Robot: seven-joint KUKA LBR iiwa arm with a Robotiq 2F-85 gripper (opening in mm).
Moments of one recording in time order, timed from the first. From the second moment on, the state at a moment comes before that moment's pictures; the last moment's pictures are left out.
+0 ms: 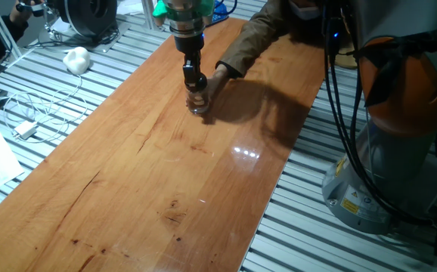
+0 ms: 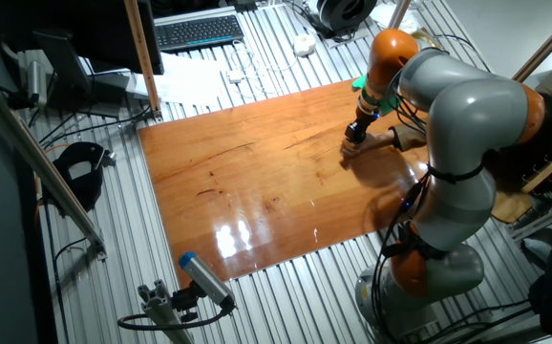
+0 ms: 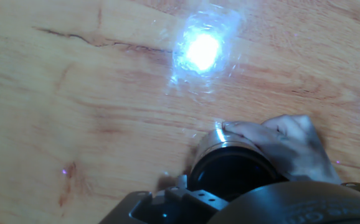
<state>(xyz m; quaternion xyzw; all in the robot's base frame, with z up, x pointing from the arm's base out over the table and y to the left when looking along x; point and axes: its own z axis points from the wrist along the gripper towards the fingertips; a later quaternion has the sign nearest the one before) 0.520 -0.095 0.109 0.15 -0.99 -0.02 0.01</state>
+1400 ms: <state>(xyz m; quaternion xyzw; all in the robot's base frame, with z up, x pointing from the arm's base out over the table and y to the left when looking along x) 0.515 -0.100 0.106 -0.02 -1.00 -0.04 0.00</state>
